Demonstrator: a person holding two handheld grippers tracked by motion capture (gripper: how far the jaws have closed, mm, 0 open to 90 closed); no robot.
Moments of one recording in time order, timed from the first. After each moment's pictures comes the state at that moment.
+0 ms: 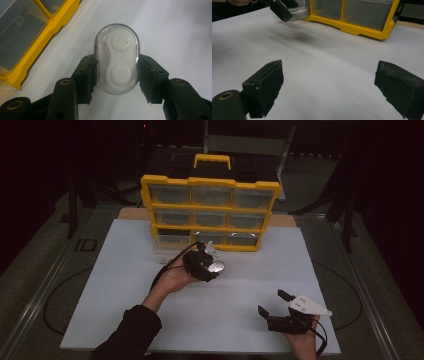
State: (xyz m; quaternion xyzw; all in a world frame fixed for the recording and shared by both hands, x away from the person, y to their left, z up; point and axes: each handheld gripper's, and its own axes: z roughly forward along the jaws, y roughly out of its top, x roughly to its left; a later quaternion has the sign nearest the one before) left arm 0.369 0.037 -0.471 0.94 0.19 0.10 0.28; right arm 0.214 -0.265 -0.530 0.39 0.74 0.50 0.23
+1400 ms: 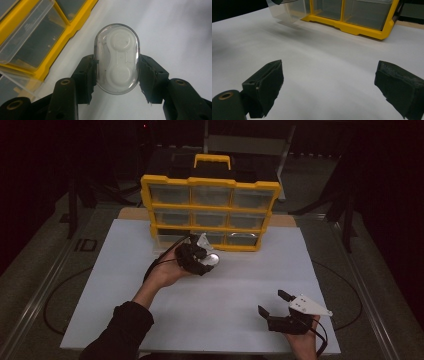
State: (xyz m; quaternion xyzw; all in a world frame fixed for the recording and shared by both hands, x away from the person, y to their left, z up) left arm 0.370 0.056 -0.443 0.93 0.19 0.12 0.29; right arm 0.213 -0.265 -0.530 0.39 0.74 0.50 0.23
